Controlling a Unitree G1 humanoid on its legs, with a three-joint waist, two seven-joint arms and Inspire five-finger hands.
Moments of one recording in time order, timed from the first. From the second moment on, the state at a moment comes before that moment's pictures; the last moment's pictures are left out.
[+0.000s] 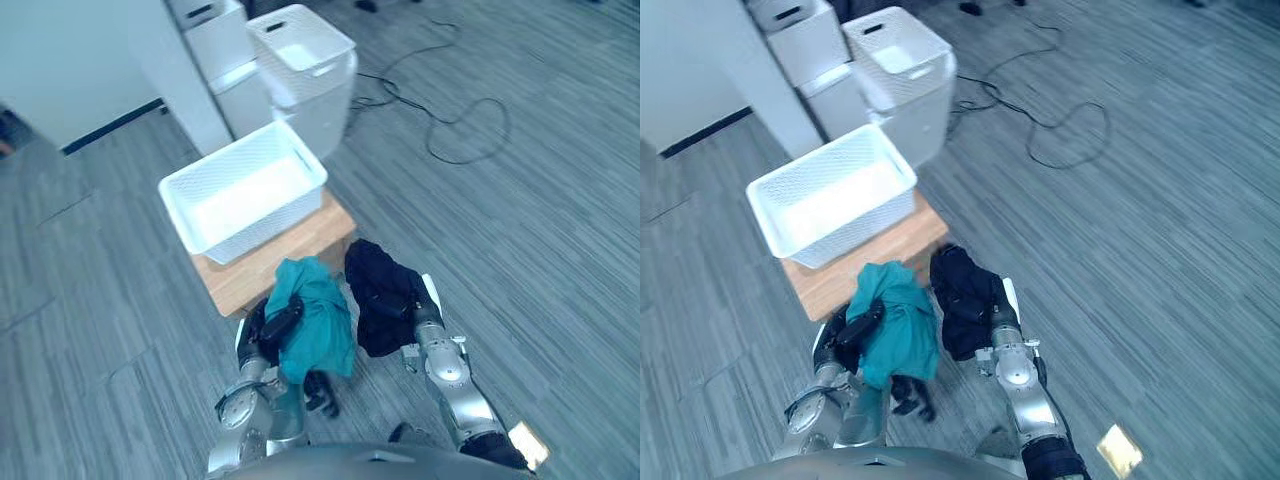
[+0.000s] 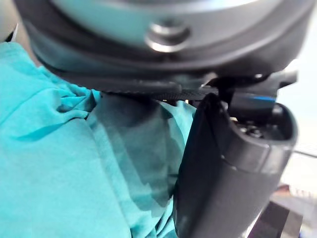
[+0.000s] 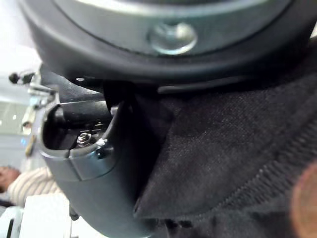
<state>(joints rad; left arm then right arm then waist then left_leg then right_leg) 0.32 -0.04 -0.12 0.19 -0.46 -0.11 0.12 0.06 -0.10 0.17 0.25 -0.05 -0.03 -0.14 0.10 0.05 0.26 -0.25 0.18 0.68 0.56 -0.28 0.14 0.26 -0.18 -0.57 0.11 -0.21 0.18</state>
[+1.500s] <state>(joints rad) 0.44 0.17 -0.19 -0.33 -0.70 -0.13 -0.14 -0.26 -0.18 0.30 0.43 -0.03 -0.07 -0.05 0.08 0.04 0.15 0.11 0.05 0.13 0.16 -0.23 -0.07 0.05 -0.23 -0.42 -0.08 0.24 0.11</state>
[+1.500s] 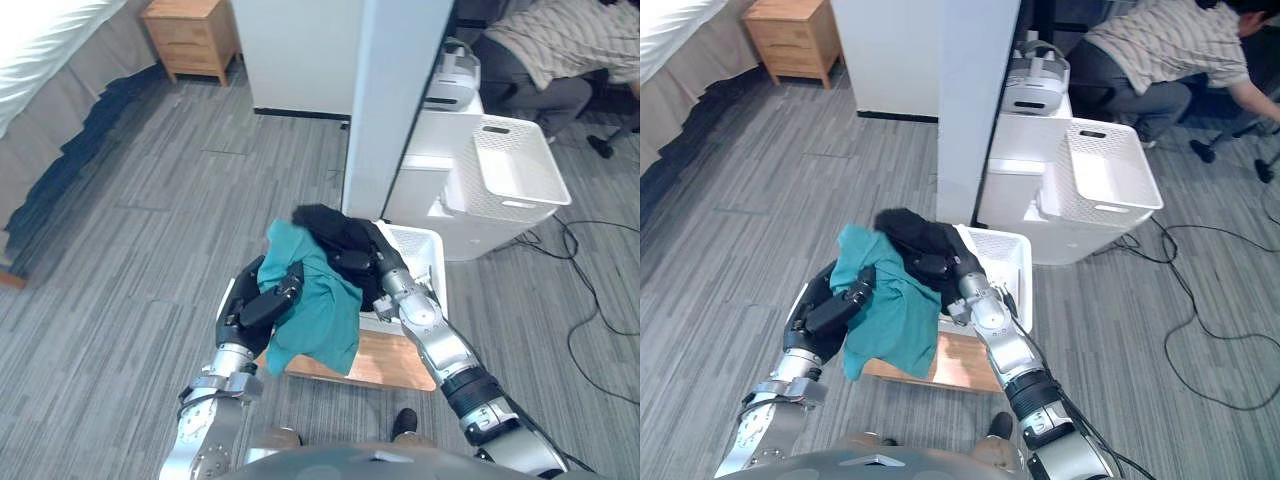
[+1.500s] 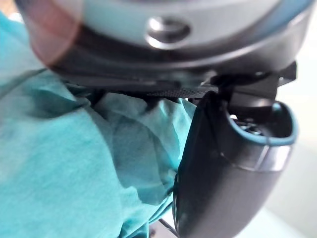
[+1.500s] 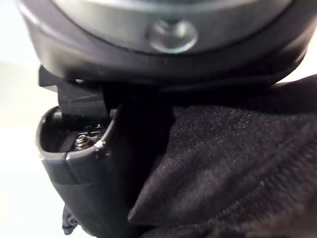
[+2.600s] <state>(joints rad) 0.18 0.16 0.02 -0.20 -0.02 -0.19 0.12 -0.07 -0.25 -0.07 0.10 -0.15 -0.07 -0.12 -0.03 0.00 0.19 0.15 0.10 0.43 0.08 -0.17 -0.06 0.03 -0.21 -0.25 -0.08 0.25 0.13</state>
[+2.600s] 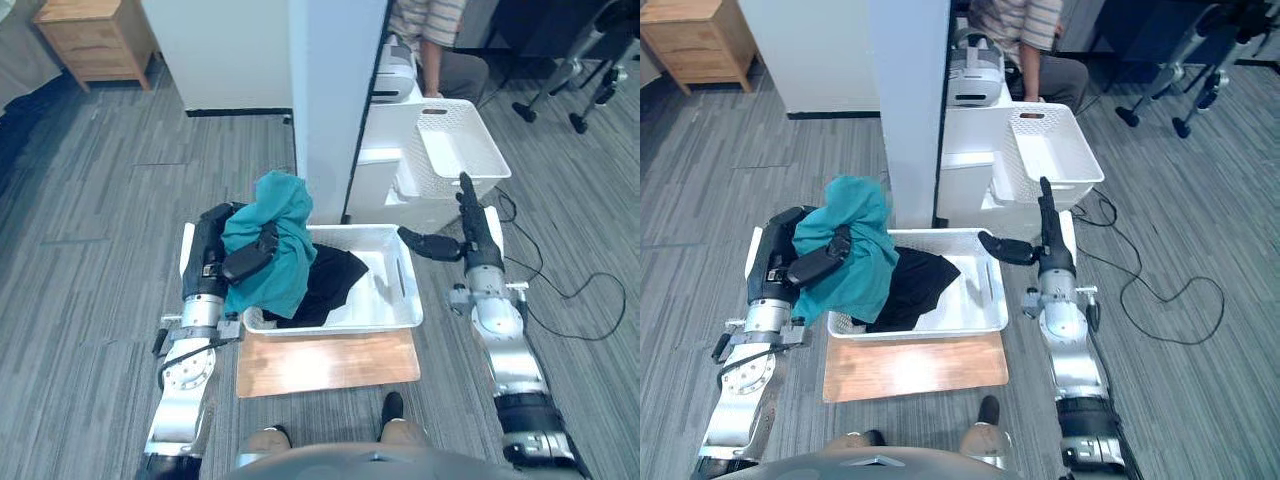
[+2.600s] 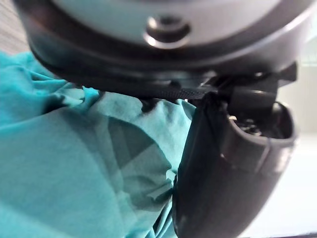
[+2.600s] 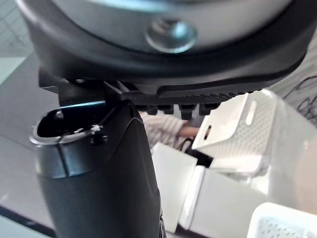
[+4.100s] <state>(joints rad) 0.37 -0.04 0.37 0.29 -0.25 -0.17 0.25 0.31 -0.02 -0.29 0.29 -0.13 -0.05 -0.20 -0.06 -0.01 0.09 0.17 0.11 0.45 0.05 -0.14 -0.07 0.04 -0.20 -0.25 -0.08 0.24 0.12</state>
